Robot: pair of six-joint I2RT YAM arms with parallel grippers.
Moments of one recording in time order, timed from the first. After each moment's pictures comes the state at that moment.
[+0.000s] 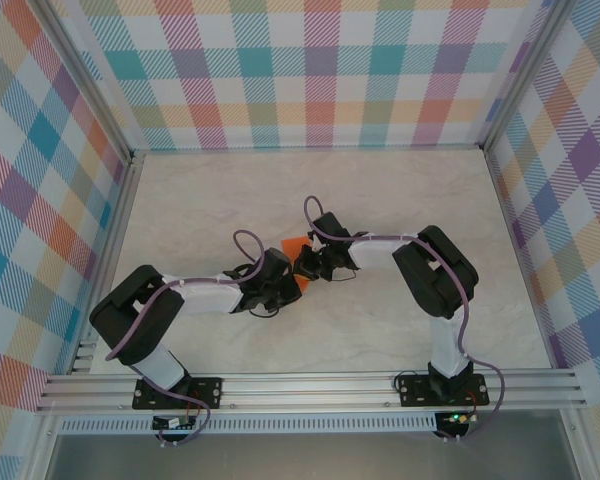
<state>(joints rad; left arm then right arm) -0.77 1.62 0.69 -0.01 0.13 -1.10 0.68 1.98 1.11 -0.13 -0.48 0.93</state>
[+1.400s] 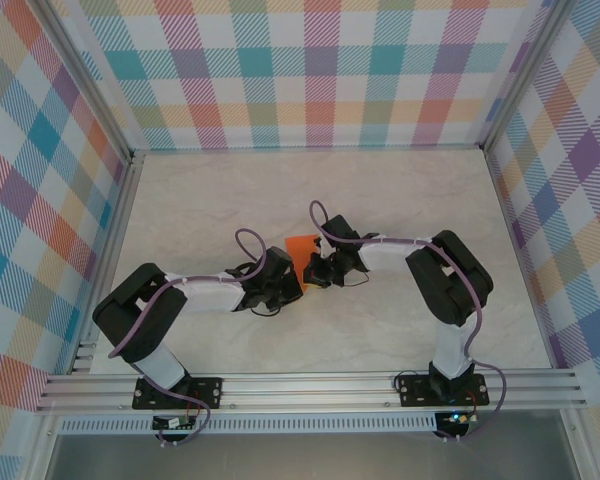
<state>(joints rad) -0.77 1.63 0.70 -0.01 0.13 -1.10 0.66 1.89 1.04 -0.25 -0.55 0.78</state>
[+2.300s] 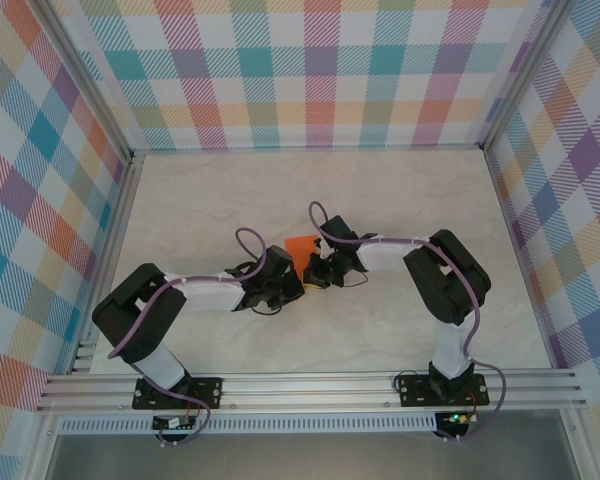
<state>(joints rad) -0.77 1.63 0.71 0.00 0.14 -1.10 0.66 1.90 1.04 -0.25 -0.52 0.81</state>
